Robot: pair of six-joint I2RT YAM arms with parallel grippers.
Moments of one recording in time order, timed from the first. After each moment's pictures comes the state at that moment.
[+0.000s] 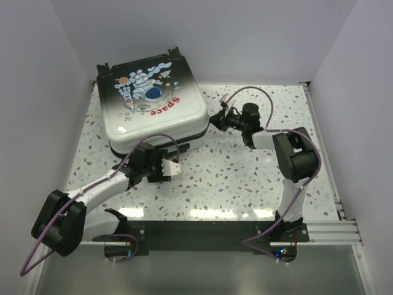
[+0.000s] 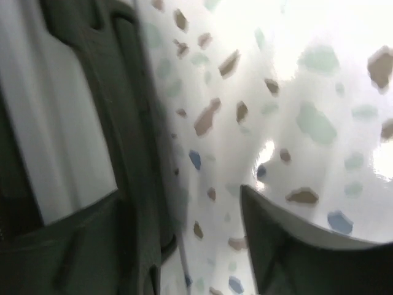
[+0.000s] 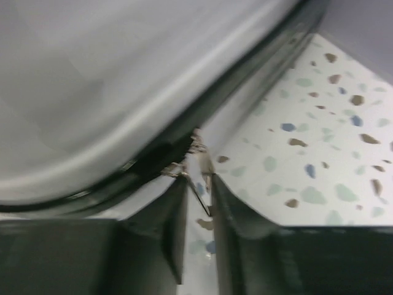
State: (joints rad) left arm -0.46 1.19 0.49 -0.11 0.16 1.01; right arm 0.31 1.96 1.03 0.73 -0.67 -0.11
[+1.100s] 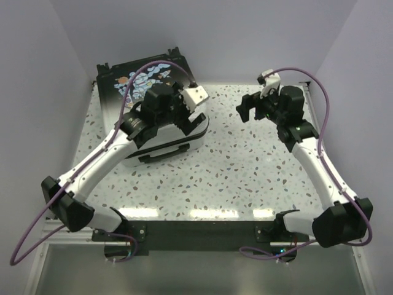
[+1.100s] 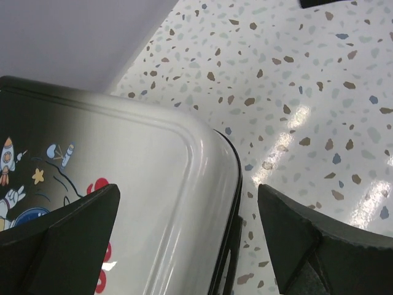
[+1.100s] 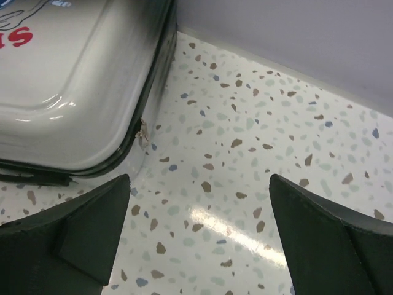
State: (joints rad) left arm -0.67 1.39 1.45 -0.47 0.08 0.39; right arm 0.23 1.27 1.17 -0.19 -0.27 -0.06
